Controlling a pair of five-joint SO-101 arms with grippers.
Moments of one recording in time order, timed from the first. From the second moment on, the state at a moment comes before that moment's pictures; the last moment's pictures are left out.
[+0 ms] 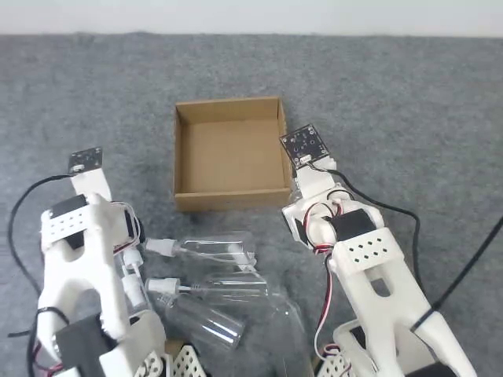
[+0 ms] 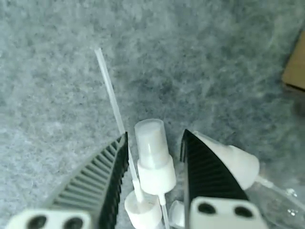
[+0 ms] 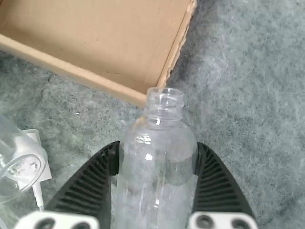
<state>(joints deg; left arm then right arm) -29.7 -16.7 52.7 61.9 -2.3 -23.7 -35.3 53.5 49.1 5.5</state>
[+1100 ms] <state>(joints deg) -25.8 -4.1 47.4 63.6 -2.5 -23.7 -35.3 53.5 49.1 6.5</state>
